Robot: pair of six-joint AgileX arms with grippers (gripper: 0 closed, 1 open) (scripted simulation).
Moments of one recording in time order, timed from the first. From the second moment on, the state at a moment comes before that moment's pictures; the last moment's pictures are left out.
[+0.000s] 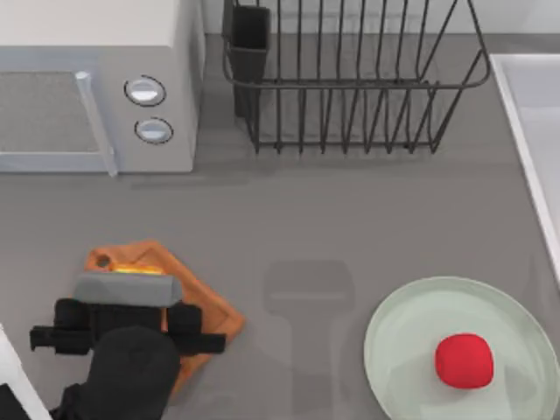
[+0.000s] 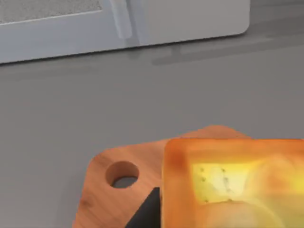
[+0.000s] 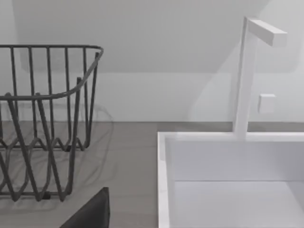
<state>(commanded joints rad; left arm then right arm) -0.86 1.79 0.14 1.14 -0.83 -0.22 0.00 0.00 0.00 0.00 0.00 0.00</state>
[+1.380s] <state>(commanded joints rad) -0.80 1.86 0.17 1.47 -0.71 -0.35 0.00 0.00 0.00 0.00 0.00 0.00</state>
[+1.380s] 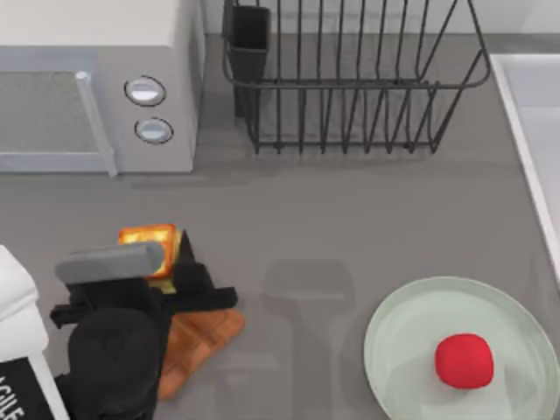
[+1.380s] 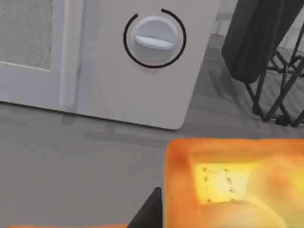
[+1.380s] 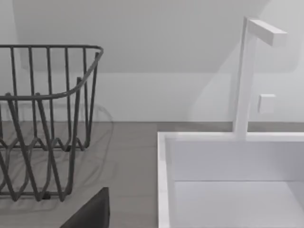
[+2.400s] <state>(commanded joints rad) -0.74 2.05 0.16 1.51 -0.68 -0.23 0.00 0.00 0.00 0.00 0.00 0.00</state>
